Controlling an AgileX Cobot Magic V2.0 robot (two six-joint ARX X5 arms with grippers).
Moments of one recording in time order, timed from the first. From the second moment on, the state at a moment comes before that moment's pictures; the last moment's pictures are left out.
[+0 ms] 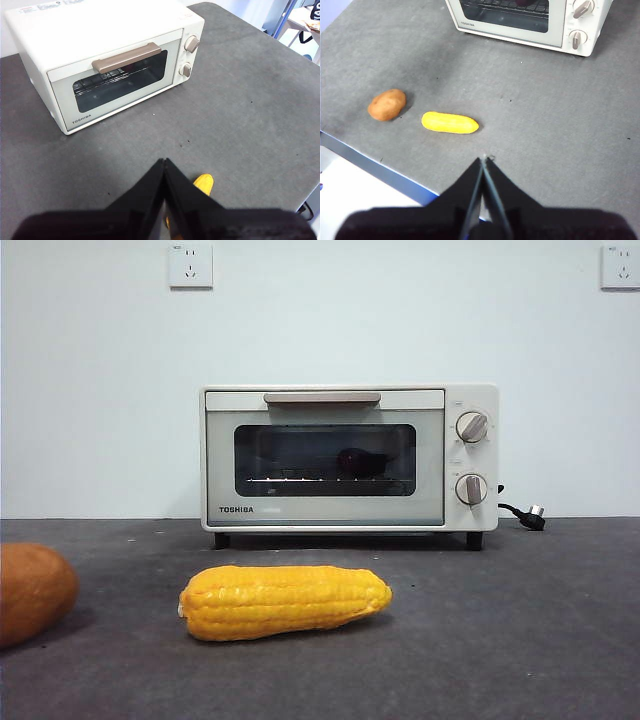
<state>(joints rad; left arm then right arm) -0.42 0.88 1.27 -0.87 0.22 0.01 0.48 0.76 1.44 -1.35 -0.12 0.11</state>
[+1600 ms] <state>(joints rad) 0.01 0.02 0.25 -0.27 0.24 0.18 0.48 0.77 1.44 -1.35 -0.12 0.11</state>
